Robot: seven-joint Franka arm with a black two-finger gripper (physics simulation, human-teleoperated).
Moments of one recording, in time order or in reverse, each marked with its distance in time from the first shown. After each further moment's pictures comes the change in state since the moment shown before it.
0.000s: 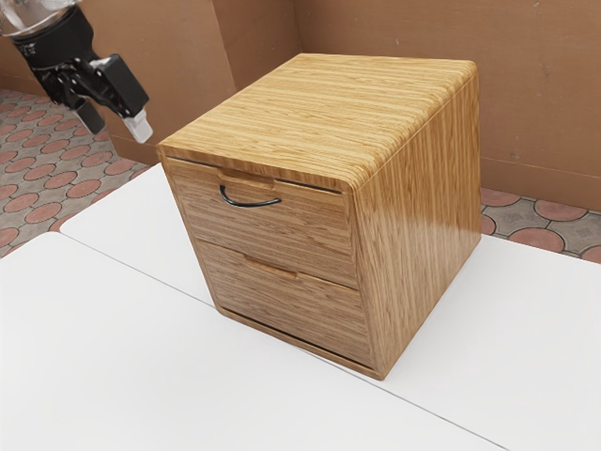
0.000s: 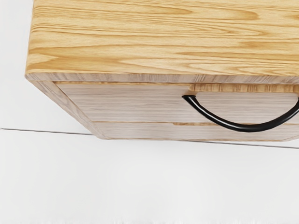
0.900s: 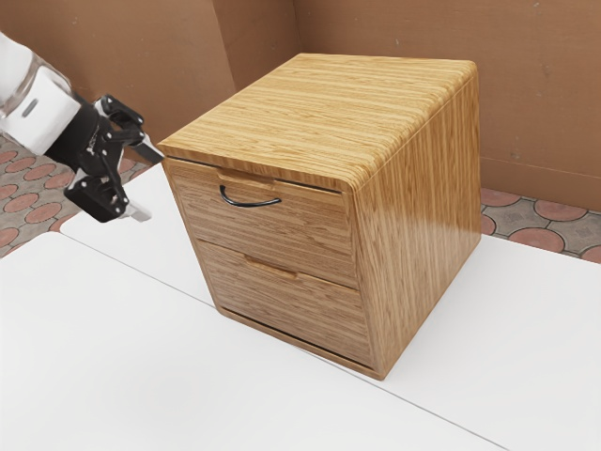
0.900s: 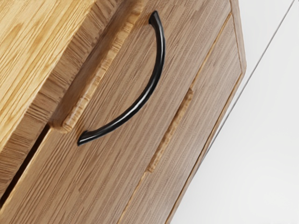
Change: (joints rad) arm -0.247 -0.348 0.223 -0.682 -0.066 0.588 1.128
